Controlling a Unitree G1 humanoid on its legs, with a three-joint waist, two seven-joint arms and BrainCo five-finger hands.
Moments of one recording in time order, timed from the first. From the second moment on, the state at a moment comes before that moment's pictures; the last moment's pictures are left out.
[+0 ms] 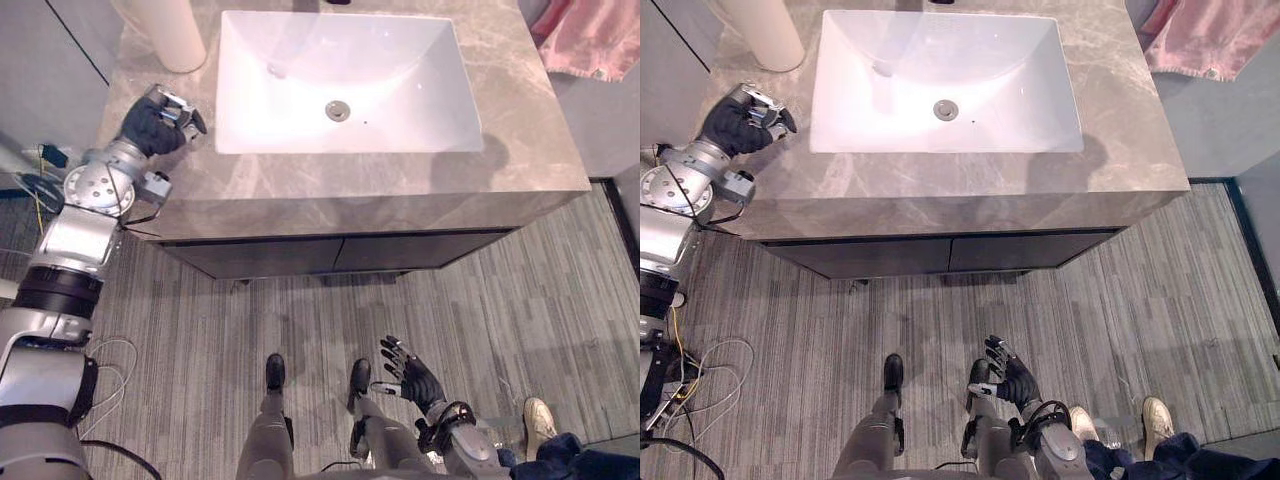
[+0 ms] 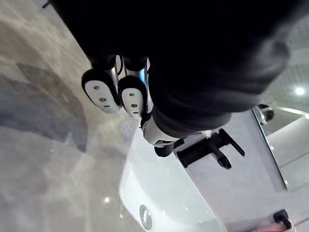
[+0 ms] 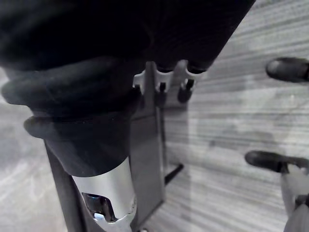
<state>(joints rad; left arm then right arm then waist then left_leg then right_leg) -0.77 0.91 -0.22 0.46 -0.30 -0.07 -0.10 0.35 -0.10 0.15 0.11 0.19 -0.03 0.24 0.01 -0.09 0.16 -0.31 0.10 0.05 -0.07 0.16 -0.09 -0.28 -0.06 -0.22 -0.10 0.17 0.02</state>
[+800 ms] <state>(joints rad) -1.04 0.90 -0.18 0.79 -0.31 -0.05 -0.06 0.36 -0.08 0.16 0.11 0.19 -0.03 0.25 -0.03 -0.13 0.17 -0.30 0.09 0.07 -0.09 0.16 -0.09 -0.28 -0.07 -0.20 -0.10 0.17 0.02</state>
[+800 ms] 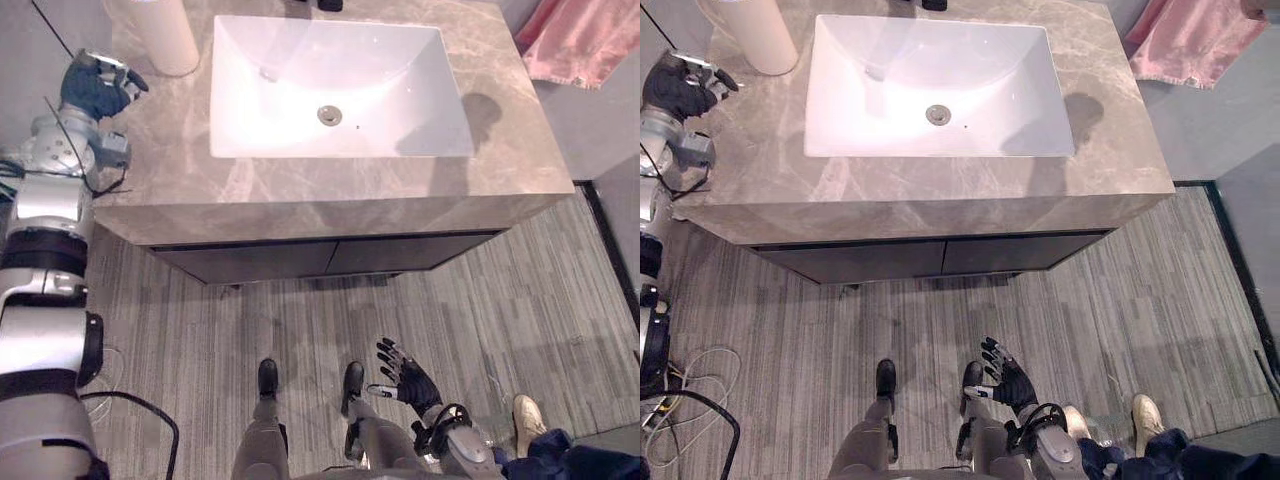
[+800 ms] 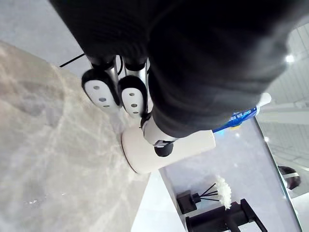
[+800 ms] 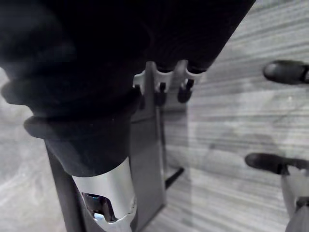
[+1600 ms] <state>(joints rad) -1.33 0.99 -0.25 0.82 -0.32 -0.07 -0.06 0.37 -0.08 0.17 0.01 0.20 -0.06 0.21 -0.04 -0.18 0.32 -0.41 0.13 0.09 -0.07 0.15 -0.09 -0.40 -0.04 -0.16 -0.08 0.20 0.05</state>
